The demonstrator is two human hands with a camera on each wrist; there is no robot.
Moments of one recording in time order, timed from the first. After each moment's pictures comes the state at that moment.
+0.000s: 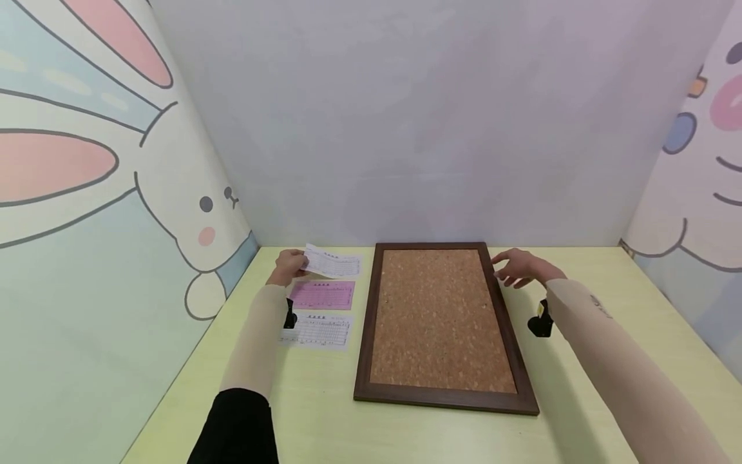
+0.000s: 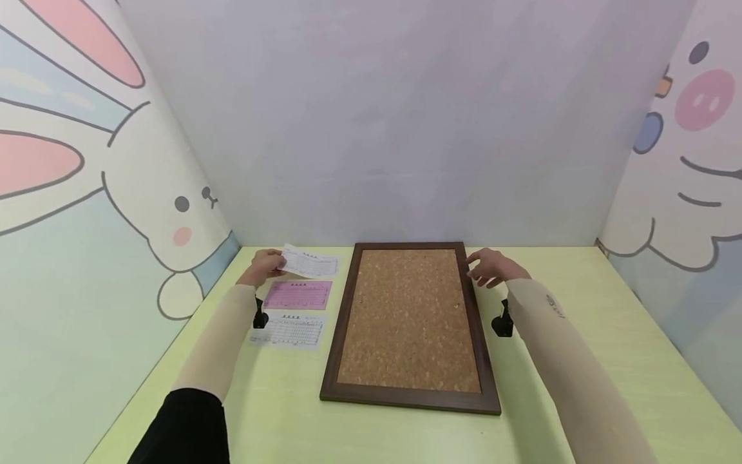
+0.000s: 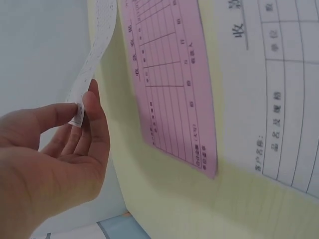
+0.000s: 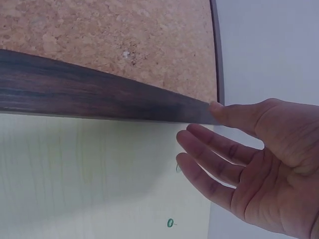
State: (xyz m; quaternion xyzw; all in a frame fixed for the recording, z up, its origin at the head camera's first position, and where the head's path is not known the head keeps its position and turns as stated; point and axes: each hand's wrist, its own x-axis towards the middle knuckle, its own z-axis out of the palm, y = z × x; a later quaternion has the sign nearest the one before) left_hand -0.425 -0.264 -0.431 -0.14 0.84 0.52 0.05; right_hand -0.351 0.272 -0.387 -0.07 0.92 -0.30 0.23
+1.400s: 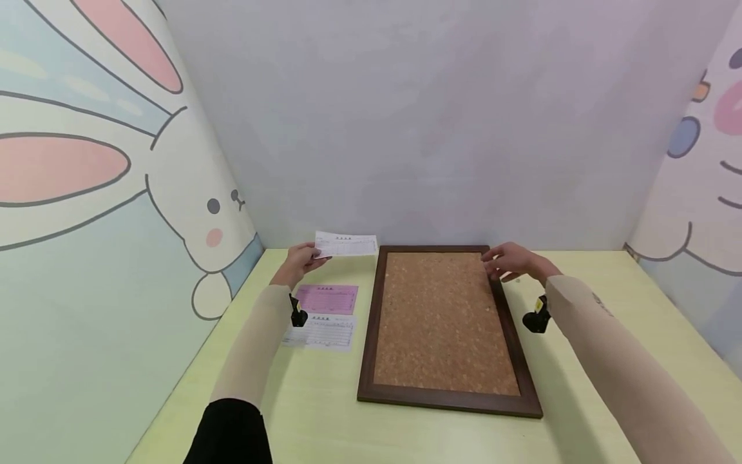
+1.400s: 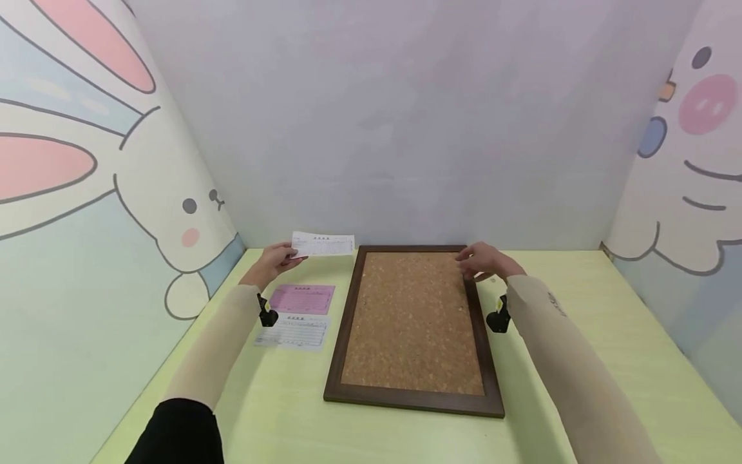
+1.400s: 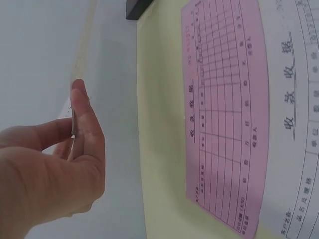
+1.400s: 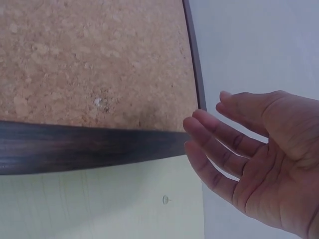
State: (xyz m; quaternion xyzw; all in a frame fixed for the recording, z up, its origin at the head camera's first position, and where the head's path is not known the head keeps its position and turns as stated) left_hand -0.412 -0.238 -0.393 -0.15 0.69 0.70 0.09; right_hand -0.358 0.258 -0.377 -0.11 0.90 -0.37 0.21
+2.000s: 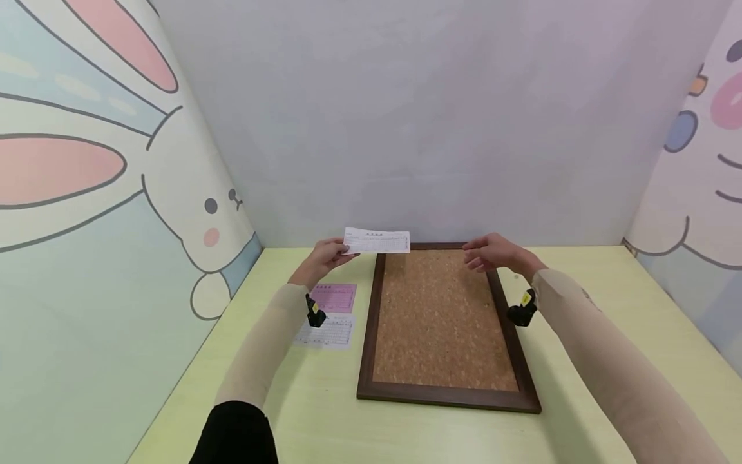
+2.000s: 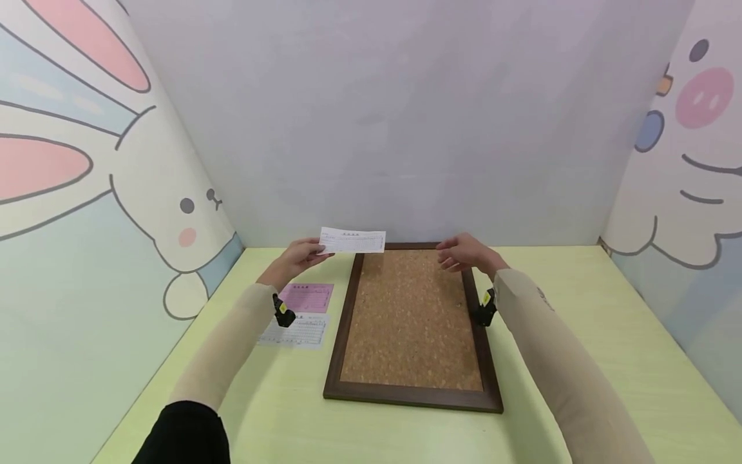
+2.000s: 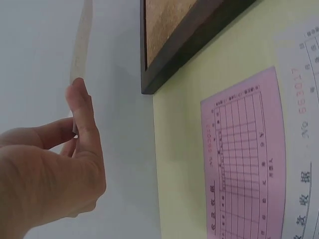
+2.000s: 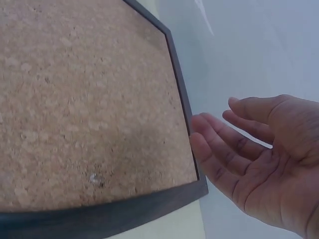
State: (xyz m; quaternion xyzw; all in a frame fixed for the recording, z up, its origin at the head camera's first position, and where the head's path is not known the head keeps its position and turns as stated) left_hand -0.405 -0.177 -0.386 -0.08 0.67 0.73 0.15; right_hand -0.360 0.229 -0.371 -0.11 0.86 -0.46 0.19
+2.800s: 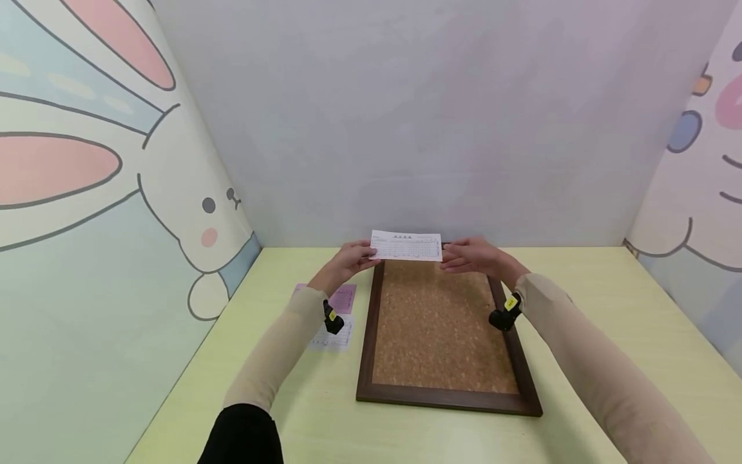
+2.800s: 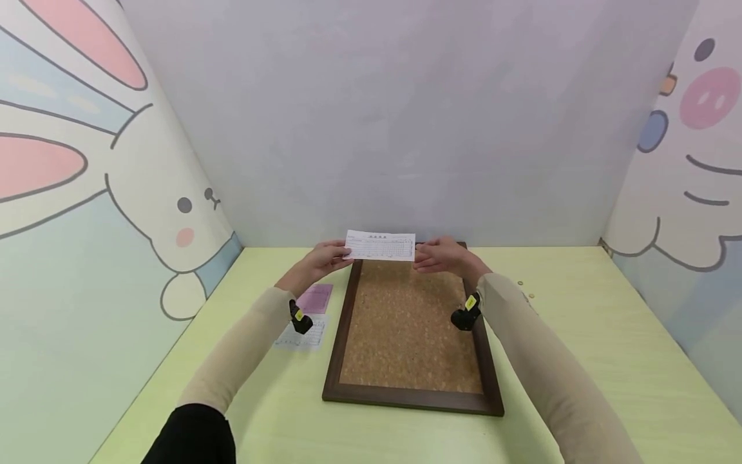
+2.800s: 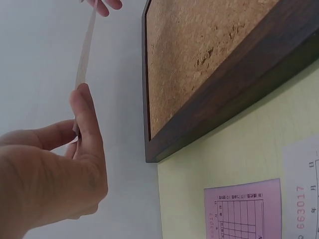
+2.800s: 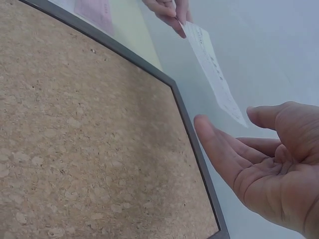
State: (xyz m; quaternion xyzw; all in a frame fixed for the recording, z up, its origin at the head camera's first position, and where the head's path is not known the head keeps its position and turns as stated) left_hand -0.398 -0.126 -0.394 -0.05 0.65 0.74 0.19; right_hand -0.366 0.189 -0.381 -0.09 0.76 -0.60 0.23
